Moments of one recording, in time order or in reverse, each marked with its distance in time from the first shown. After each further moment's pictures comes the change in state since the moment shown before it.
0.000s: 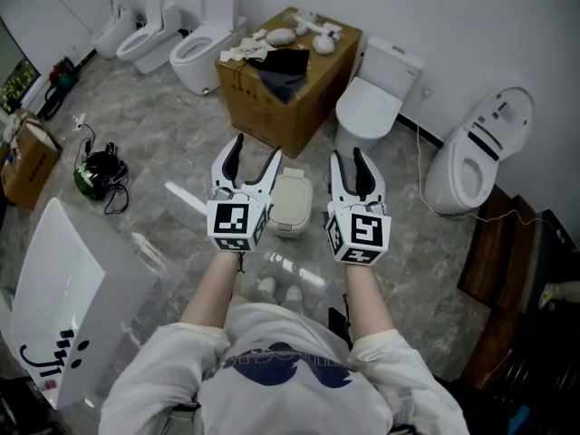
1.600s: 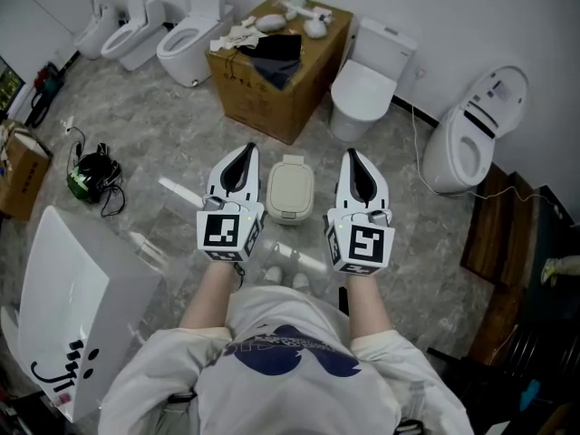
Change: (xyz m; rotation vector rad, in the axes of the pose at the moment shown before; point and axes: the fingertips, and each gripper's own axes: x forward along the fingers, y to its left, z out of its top) left arm -0.036 0.022 -0.009 -0.036 -0.005 -0.063; right arm -0.026 0.036 0.012 -0.087 -0.034 -0.089
